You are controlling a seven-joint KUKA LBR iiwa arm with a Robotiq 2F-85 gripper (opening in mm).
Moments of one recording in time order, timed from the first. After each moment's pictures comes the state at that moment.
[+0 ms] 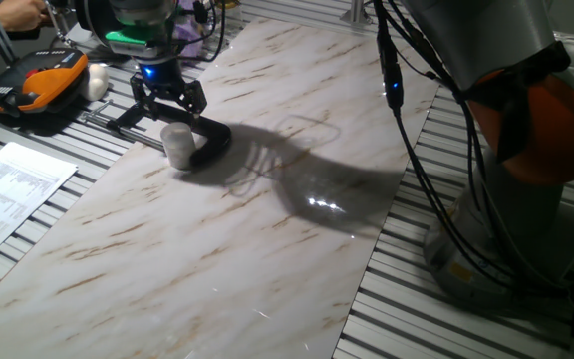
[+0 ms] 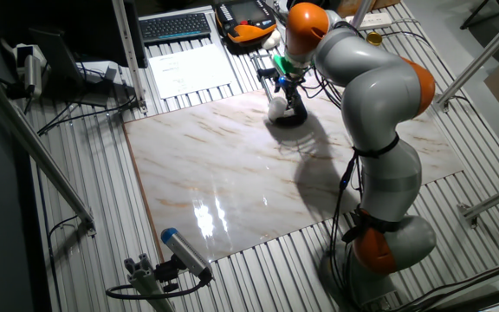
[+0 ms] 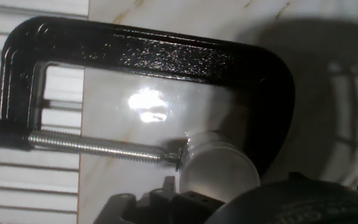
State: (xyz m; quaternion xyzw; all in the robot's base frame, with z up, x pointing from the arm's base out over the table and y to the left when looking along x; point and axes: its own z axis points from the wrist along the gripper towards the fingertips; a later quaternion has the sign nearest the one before) arm 0.649 0.021 0.115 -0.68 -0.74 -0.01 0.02
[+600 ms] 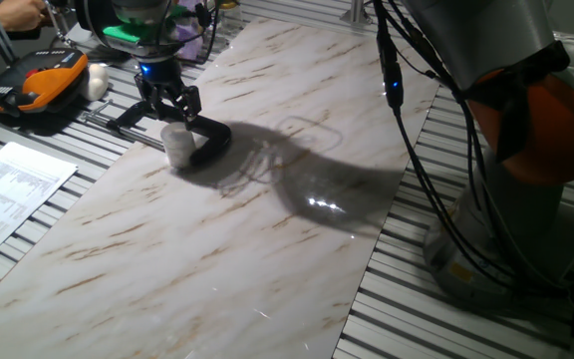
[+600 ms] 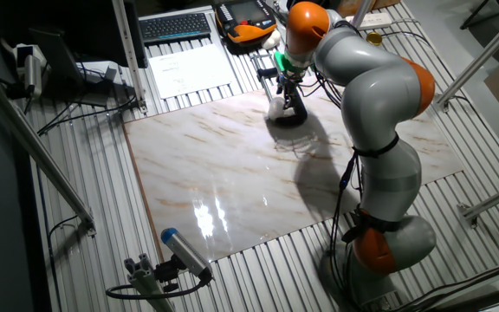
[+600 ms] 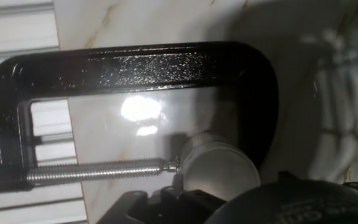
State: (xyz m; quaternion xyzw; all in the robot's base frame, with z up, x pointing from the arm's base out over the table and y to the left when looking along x) arm 0.648 0.021 0.118 -0.75 -0.66 -0.01 0.03
